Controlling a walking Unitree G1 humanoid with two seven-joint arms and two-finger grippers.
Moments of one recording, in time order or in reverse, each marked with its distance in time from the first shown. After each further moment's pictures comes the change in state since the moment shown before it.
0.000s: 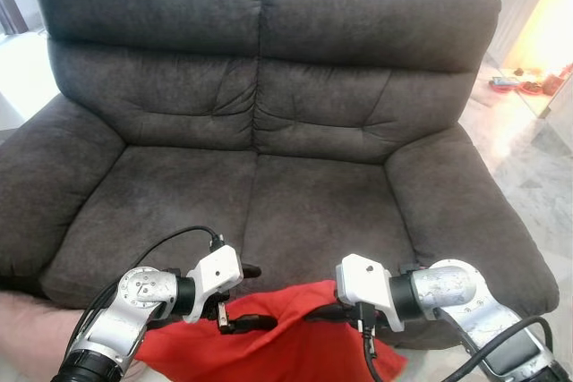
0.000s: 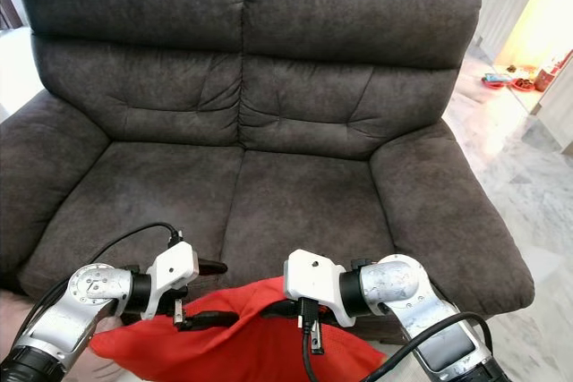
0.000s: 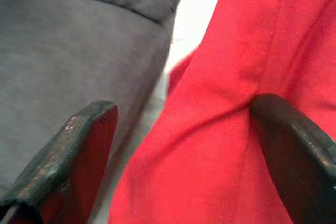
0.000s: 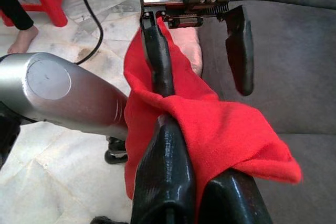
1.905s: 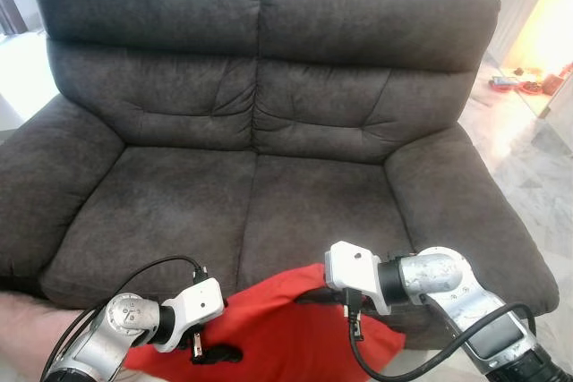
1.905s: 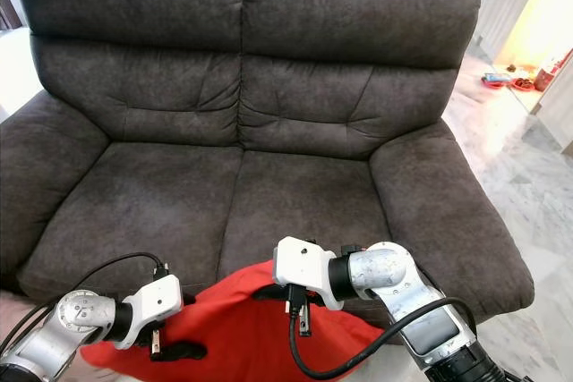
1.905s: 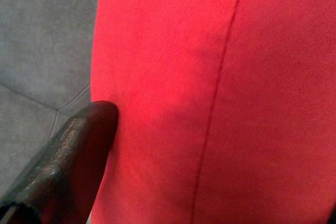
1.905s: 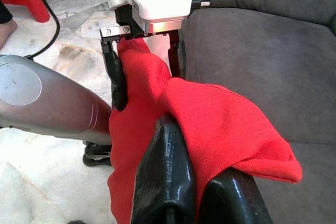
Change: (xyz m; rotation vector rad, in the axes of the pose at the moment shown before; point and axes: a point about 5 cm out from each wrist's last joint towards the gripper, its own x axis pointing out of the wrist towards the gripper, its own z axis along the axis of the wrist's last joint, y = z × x) left arm -0.011 -0.010 -0.053 -0.029 0.239 0.116; right arm 0.004 -0.016 0.010 -0.060 0.001 -0.056
